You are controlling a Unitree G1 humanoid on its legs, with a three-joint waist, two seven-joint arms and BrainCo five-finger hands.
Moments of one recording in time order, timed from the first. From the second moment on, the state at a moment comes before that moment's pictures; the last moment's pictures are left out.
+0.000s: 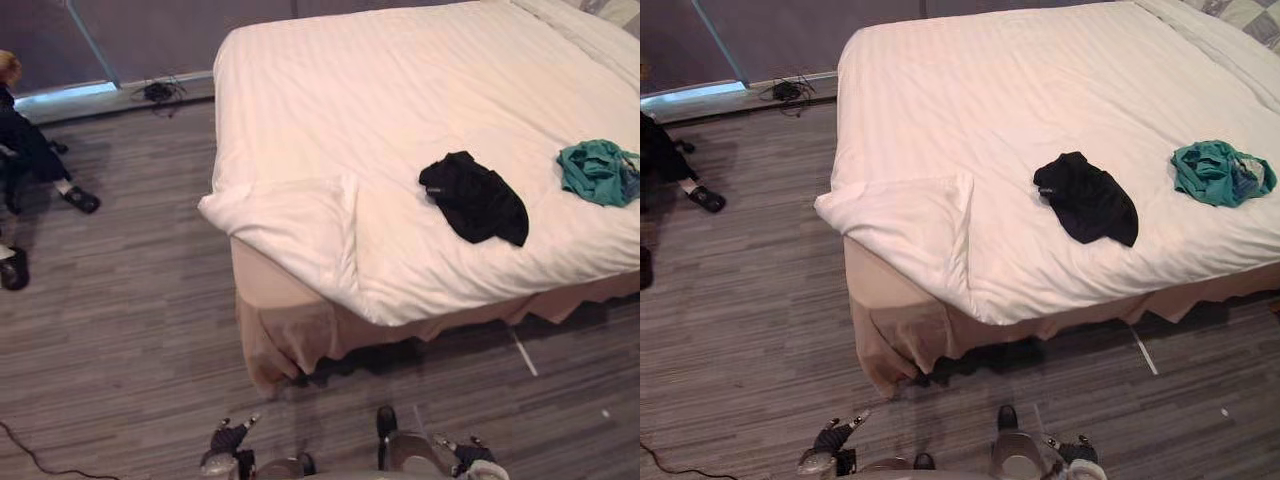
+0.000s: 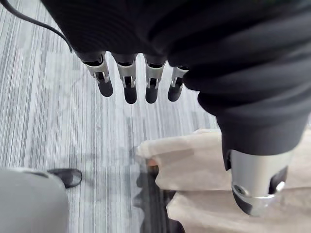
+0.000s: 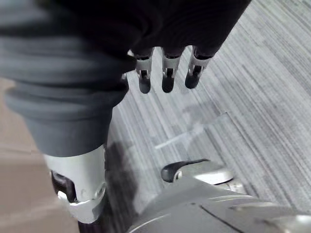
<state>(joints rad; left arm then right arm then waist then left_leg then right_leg) 0.04 -0.01 0.33 1.03 0.12 0.02 0.18 0.04 -0.05 -0.44 1.08 -0.14 0.05 -0.17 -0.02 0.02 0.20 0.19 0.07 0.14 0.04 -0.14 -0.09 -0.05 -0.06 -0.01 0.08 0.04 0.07</state>
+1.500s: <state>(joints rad) -1.08 0.50 -0.15 0.83 0.47 0.01 0.28 0.03 -0.10 -0.31 0.55 0.12 -0.04 -0.28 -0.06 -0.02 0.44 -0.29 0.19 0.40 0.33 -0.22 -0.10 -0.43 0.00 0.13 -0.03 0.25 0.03</state>
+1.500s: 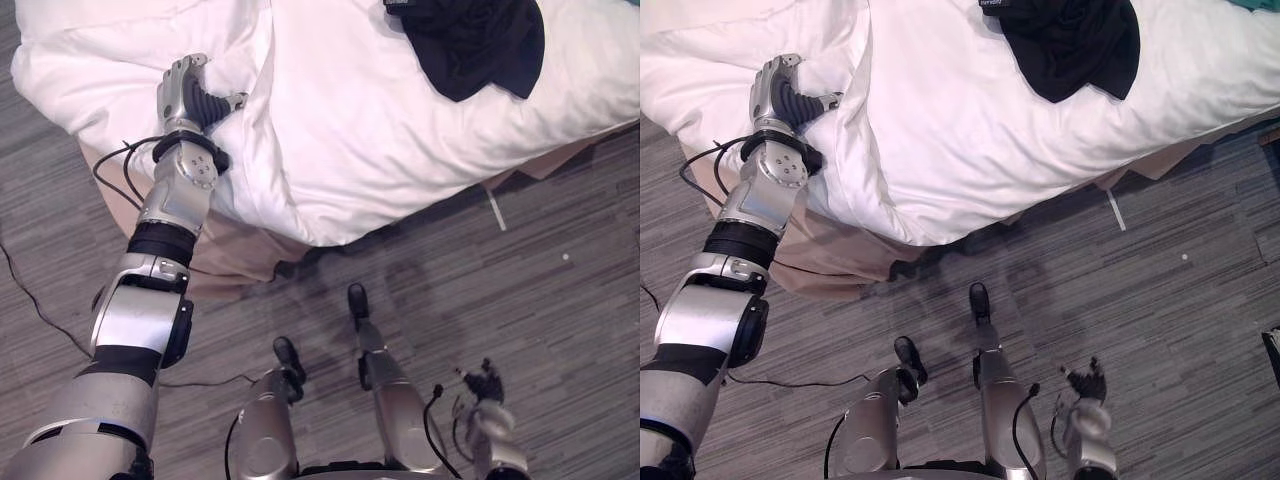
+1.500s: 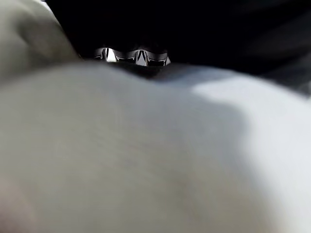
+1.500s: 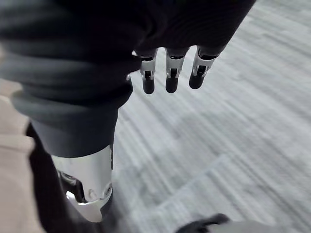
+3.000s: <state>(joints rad) -0.29 0.14 0.12 0.75 0.05 -0.02 0.46 -0.88 -0.27 0.25 0.68 0.48 -0.16 -0.23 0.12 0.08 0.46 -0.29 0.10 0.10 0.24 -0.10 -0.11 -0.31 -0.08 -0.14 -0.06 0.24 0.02</state>
